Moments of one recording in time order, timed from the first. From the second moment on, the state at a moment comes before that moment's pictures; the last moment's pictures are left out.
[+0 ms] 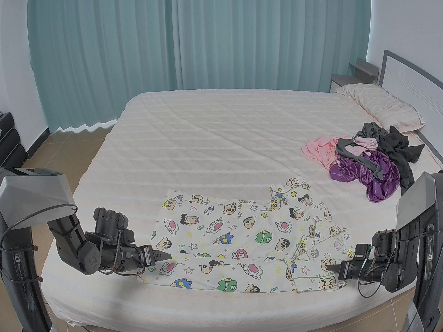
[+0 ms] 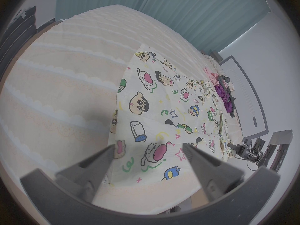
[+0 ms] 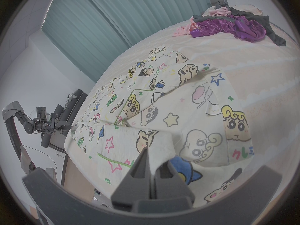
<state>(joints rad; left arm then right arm) -0.20 2.21 -0.55 -0.77 -0.31 -0.44 0.00 2.48 -0.15 -1.55 0.45 0.21</state>
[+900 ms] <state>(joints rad) -0.19 2.17 -0.51 -0.76 -0.21 -0.38 -0.01 2.43 -0.14 -1.55 0.45 0.23</state>
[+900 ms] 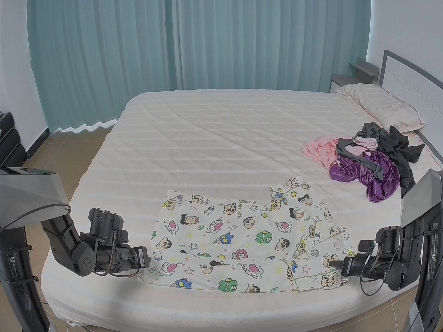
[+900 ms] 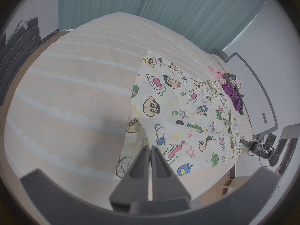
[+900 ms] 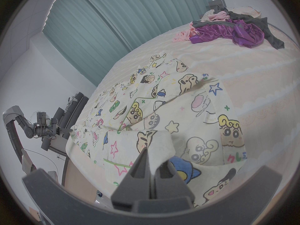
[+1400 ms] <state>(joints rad) -0.19 2.02 -0.39 -0.71 -0.21 -0.39 -0.02 2.40 -0.13 -1.55 0.45 0.23</state>
